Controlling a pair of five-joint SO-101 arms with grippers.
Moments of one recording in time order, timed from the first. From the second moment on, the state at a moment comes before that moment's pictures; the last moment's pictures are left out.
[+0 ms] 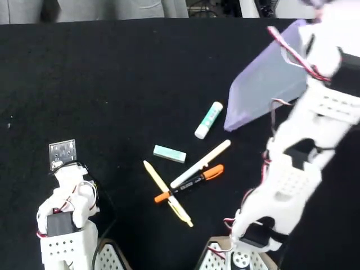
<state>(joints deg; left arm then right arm) -15.6 -104.0 96.0 74.1 0.1 24.1 29.8 -92.8 99.4 23.1</state>
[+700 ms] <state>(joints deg) -15.6 -104.0 96.0 74.1 0.1 31.0 -10.7 -14.1 99.3 35.6</state>
